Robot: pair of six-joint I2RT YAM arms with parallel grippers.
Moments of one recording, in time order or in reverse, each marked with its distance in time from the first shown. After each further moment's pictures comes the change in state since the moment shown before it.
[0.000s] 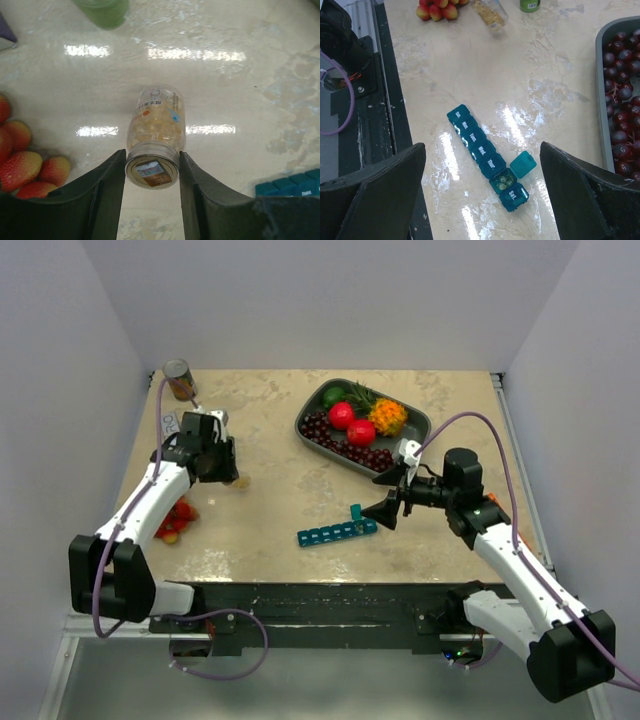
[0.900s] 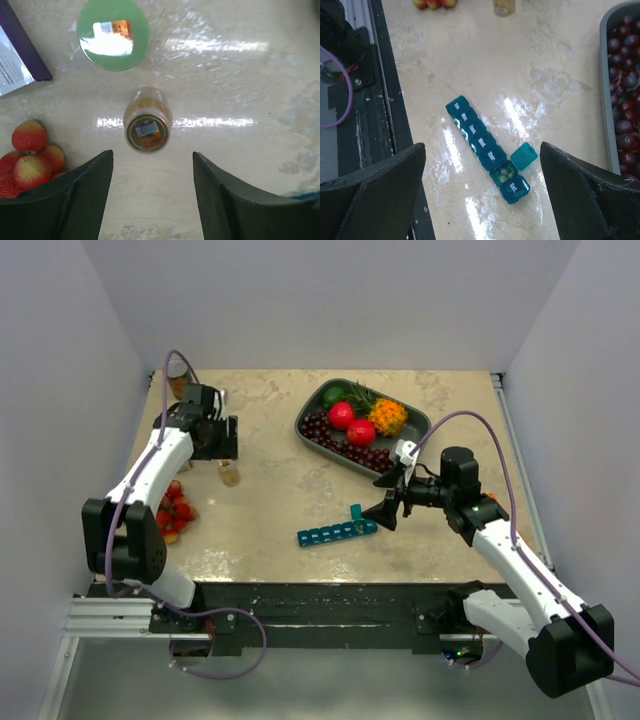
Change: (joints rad) left arm 0.035 0.274 0.292 -0.145 -0.084 0.071; right arm 0.000 0.008 -0.001 -0.039 0.010 -0.026
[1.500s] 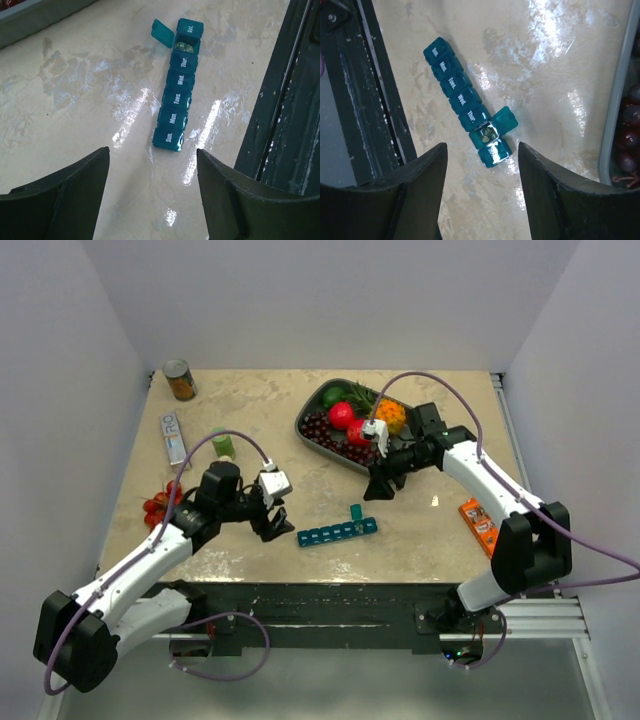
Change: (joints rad) left arm -0.370 -0.622 -0.663 0.494 0.630 0.412; right arm -0.001 0.587 0.553 -0.690 0.072 -0.420
